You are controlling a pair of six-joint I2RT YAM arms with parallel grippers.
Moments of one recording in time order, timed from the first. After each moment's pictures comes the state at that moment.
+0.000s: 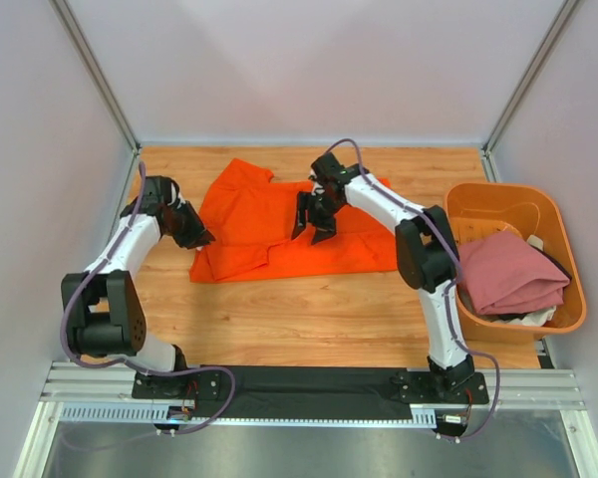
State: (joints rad) left arm 0.06 1.50 1.08 -0.64 0.28 -0.53; right arm 0.57 2.25 1.90 -0.85 -0.42 0.59
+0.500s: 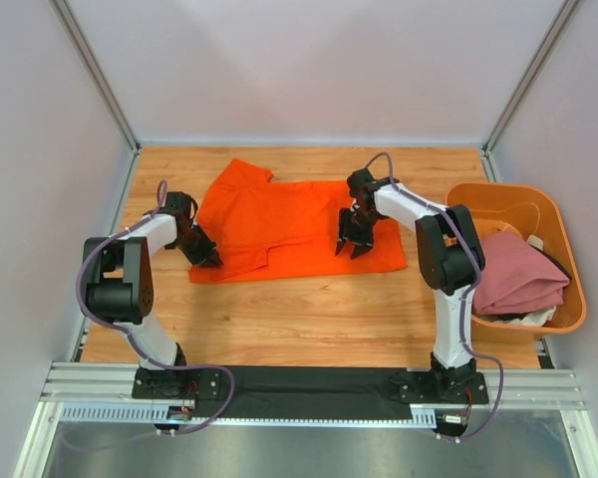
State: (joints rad) left arm 0.00 1.72 0.99 -0.56 0.26 -0.68; right arm 0.37 2.13 1.63 -0.86 -0.25 0.52
